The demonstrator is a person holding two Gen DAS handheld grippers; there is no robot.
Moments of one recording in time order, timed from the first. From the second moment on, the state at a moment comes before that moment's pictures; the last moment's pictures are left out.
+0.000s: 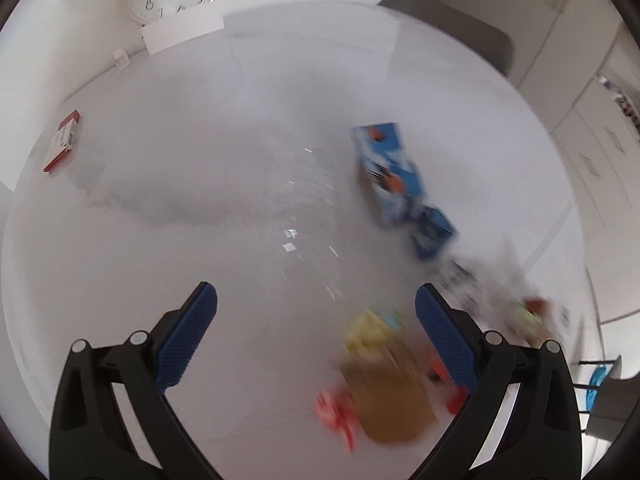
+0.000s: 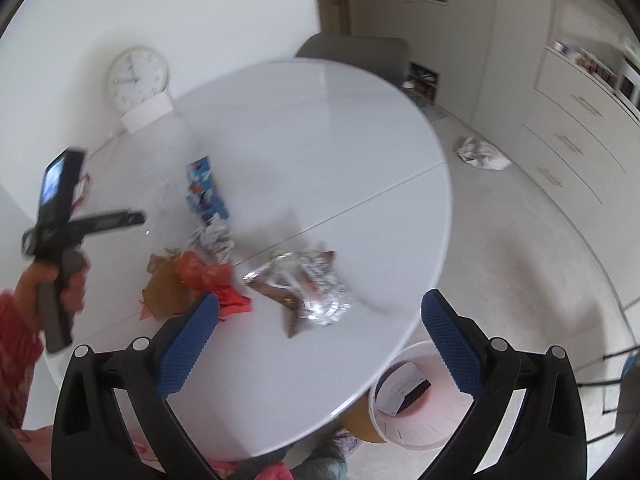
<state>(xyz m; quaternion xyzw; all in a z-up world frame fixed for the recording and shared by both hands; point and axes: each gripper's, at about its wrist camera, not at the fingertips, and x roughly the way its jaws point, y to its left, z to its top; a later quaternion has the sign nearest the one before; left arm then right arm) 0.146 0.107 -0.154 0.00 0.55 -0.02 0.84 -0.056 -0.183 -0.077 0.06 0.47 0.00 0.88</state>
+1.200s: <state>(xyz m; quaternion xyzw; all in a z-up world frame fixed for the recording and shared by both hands) 0.133 0.172 -0.123 -0.05 0.54 -0.03 0.84 0.220 0.009 -0.193 -0.04 0.56 0.14 0.81</state>
